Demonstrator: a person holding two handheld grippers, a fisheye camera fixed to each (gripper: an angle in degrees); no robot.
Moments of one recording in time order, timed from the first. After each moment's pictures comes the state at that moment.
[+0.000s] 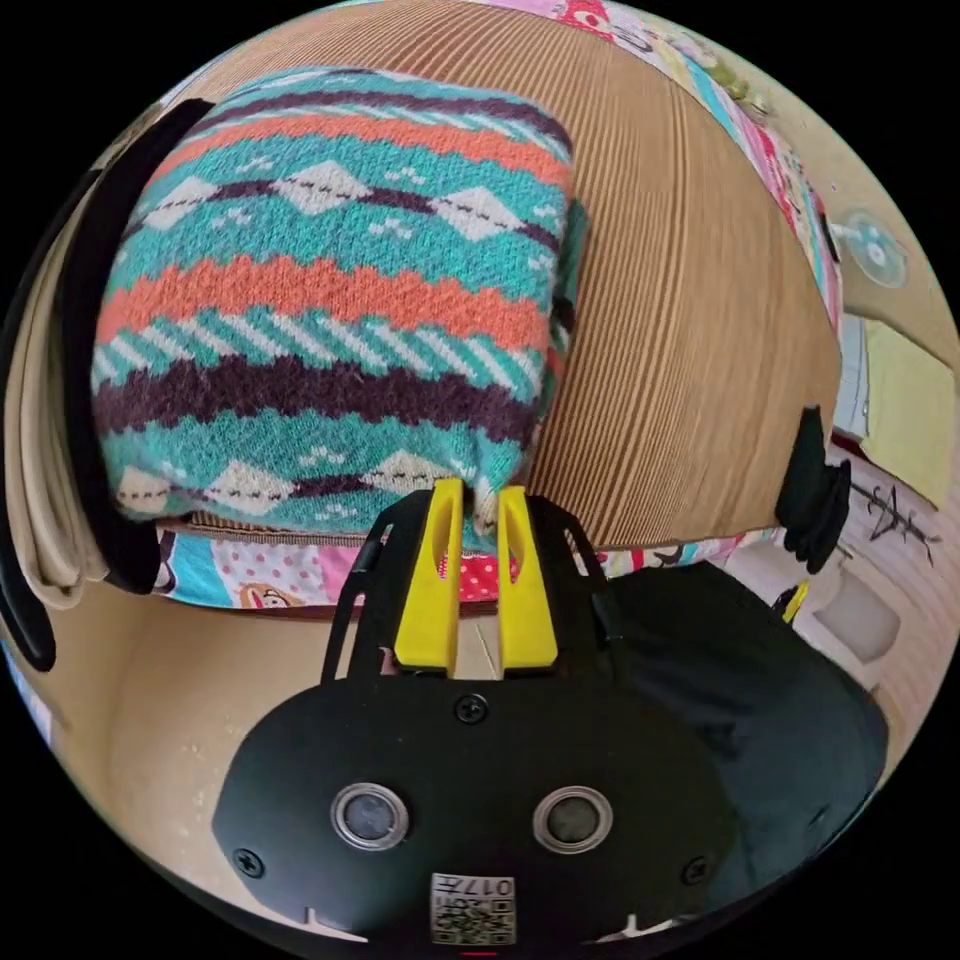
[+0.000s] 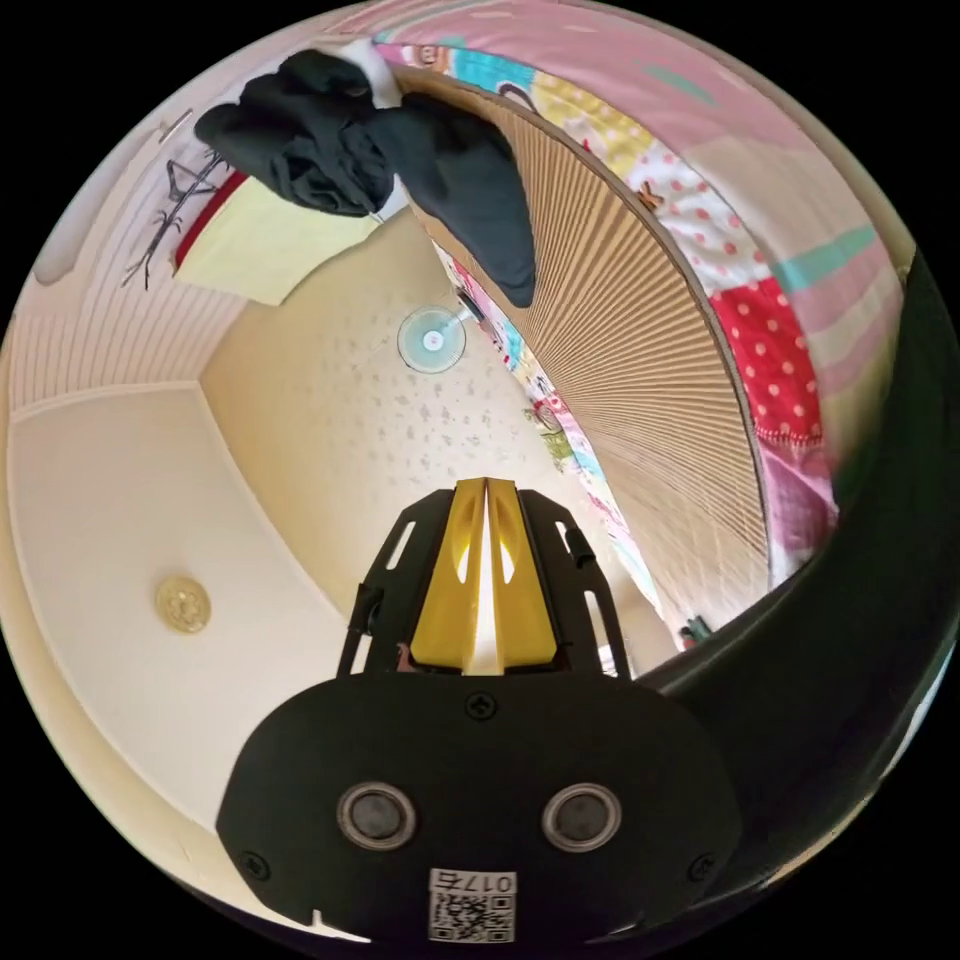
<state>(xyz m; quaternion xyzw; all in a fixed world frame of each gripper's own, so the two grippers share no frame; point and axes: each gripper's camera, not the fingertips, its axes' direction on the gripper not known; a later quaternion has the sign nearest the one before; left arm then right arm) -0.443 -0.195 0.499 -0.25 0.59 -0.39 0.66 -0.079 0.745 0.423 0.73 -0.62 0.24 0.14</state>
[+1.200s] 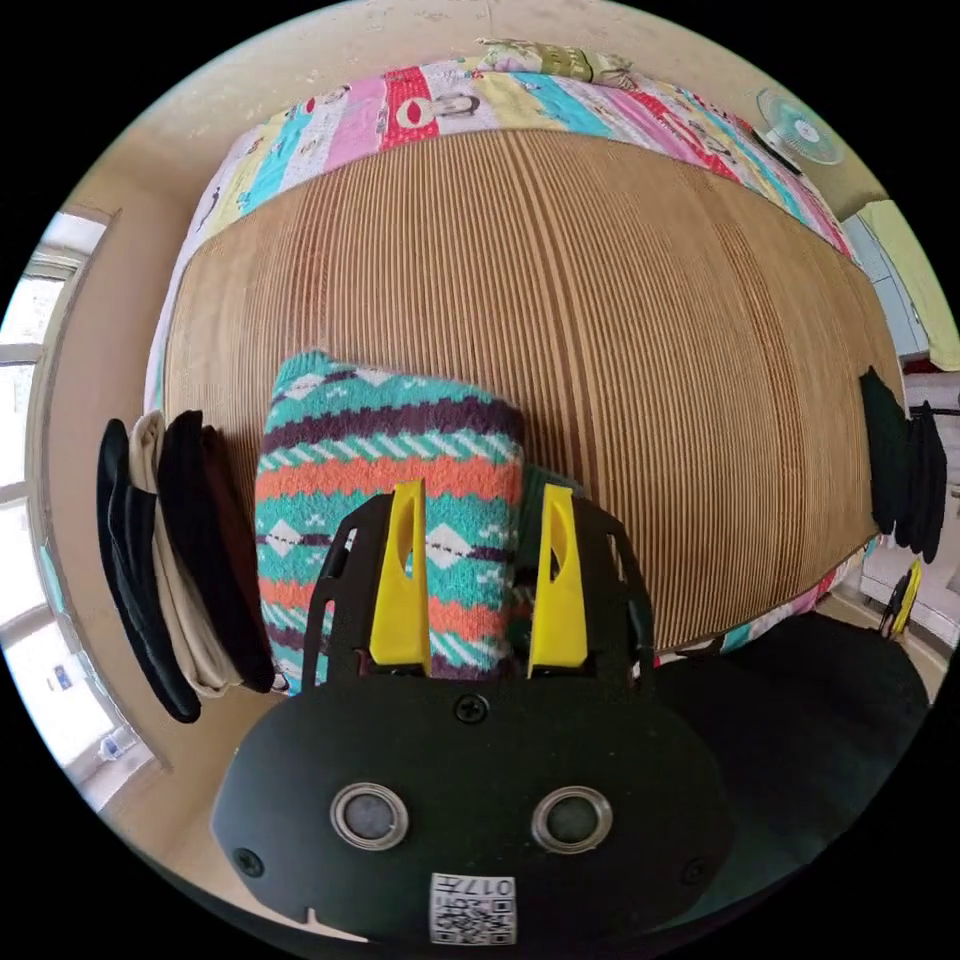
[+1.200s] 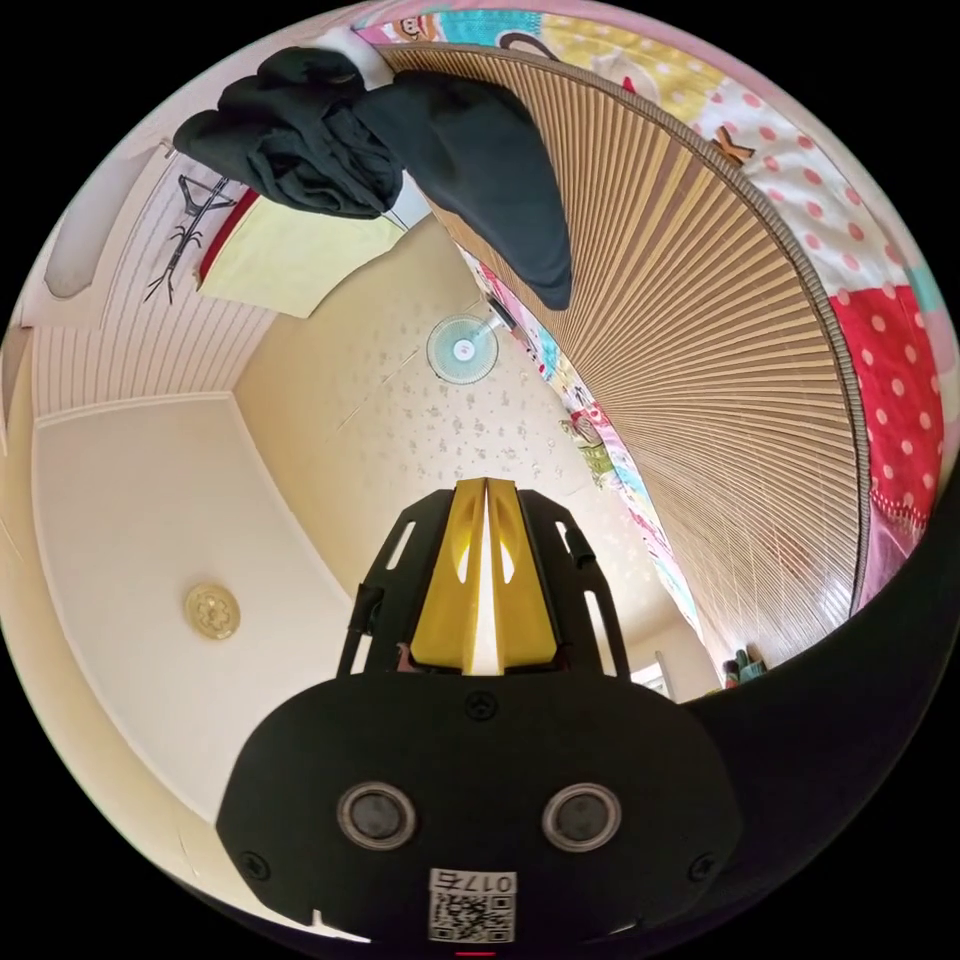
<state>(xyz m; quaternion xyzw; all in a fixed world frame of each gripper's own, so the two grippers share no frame) -0.448 -0.412 0.463 -0.23 0.41 -0.34 0.81 0.164 0.568 0.500 0.75 -0.63 0.19 0.09</state>
